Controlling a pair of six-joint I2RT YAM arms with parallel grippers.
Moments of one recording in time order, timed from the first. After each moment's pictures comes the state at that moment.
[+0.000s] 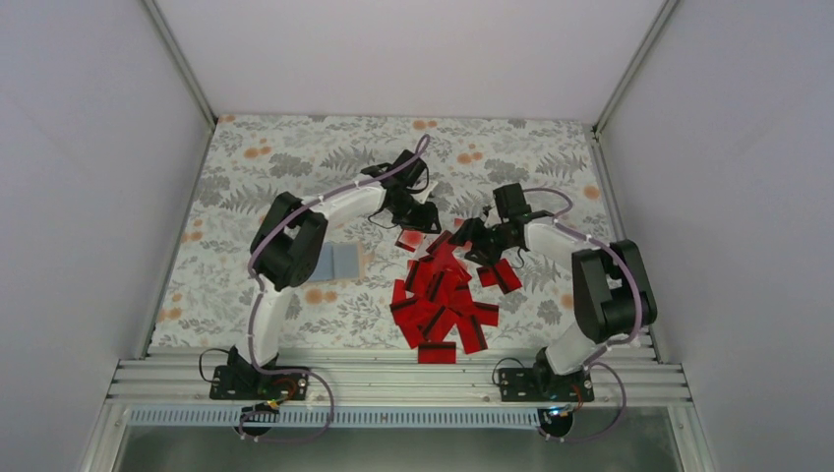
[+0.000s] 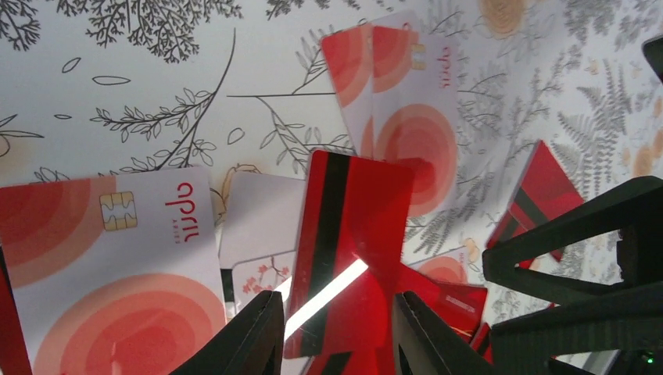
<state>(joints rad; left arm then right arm) -0.65 2.16 1.67 -0.63 0.48 -0.33 0.27 1.59 0.88 -0.41 -0.55 0.80</state>
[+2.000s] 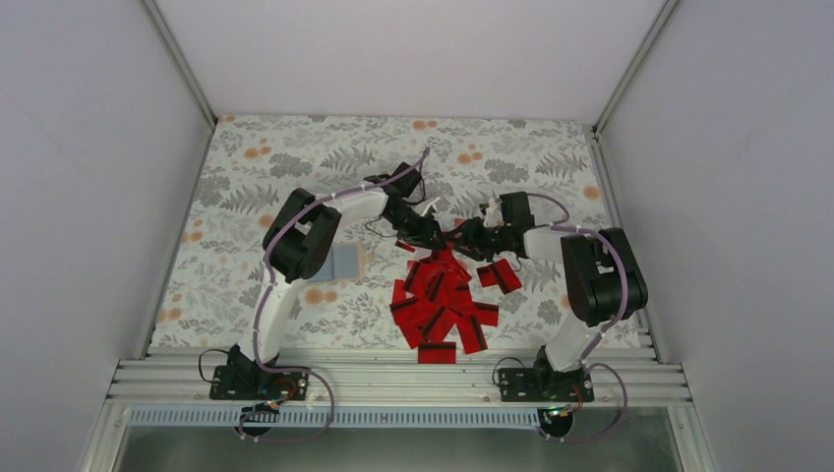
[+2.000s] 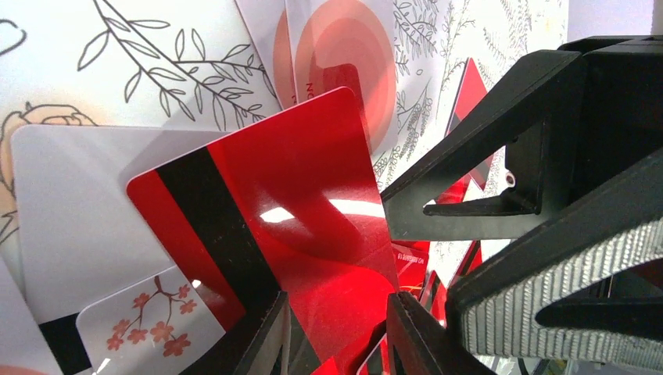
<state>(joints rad) -0.63 2.31 1.67 -0.60 0.85 -0.26 0.23 1.72 0.76 0.02 -0.78 0.80</state>
